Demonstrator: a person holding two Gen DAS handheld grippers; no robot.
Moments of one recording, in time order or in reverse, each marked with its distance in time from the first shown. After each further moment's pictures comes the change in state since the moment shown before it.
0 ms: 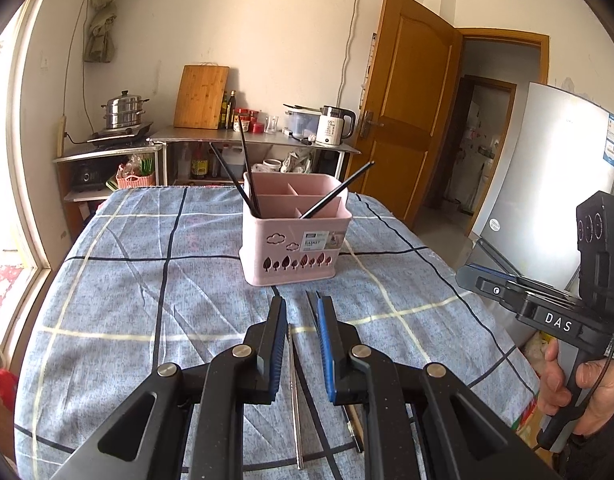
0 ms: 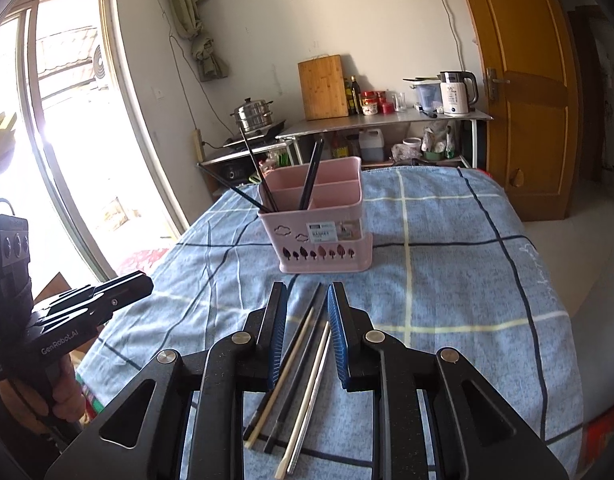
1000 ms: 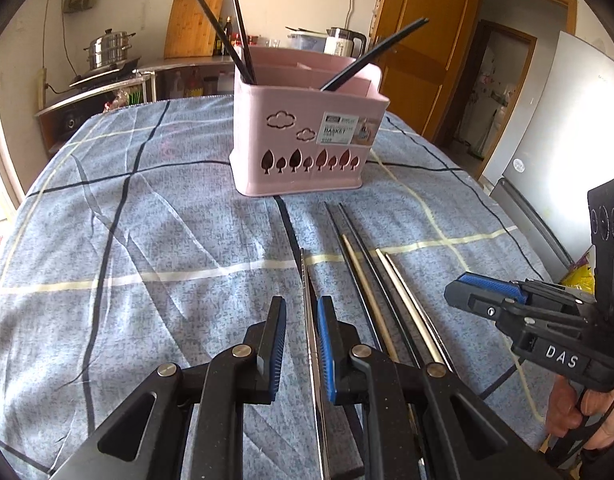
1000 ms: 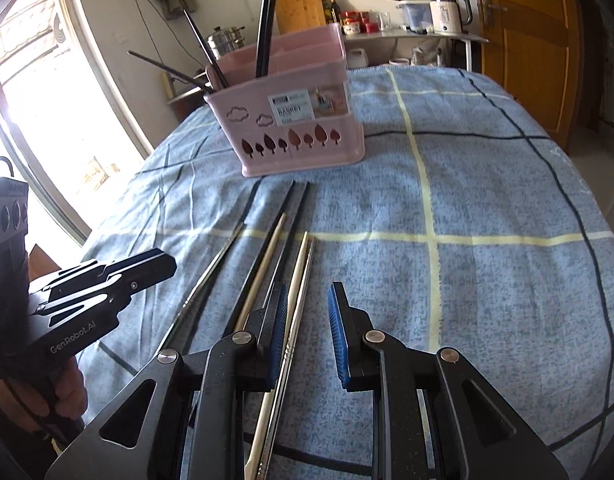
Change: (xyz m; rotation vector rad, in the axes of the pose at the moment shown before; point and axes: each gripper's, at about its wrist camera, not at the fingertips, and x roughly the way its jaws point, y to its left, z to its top) left arm 0.117 0.016 -0.045 -0.003 0.267 0.013; right arm 0.096 -0.017 -0.060 0.061 0.264 -0.052
